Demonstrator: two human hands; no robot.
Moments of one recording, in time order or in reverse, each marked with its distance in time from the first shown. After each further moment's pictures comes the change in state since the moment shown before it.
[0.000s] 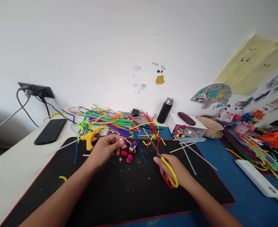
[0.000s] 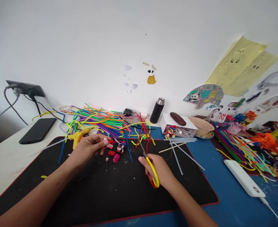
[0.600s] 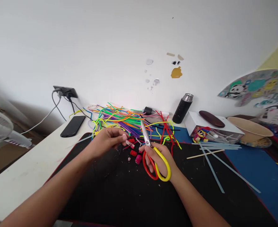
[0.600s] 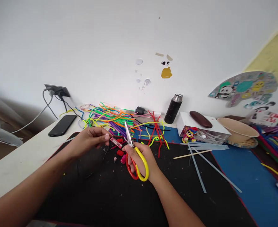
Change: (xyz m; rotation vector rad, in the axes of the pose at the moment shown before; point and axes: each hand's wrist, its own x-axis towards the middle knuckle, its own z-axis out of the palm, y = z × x) left_hand 0.004 0.030 -0.028 0.196 -0.047 -0.015; right_hand 0.042 -0.073 0.042 0.685 -0.257 -0.312
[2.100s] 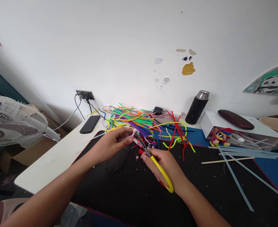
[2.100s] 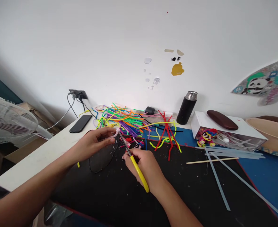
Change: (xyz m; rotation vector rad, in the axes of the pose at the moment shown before) left_hand -0.029 0.010 0.007 0.403 0.081 0.096; right_hand -0.008 0.010 0.010 -0.441 -0.034 -0.024
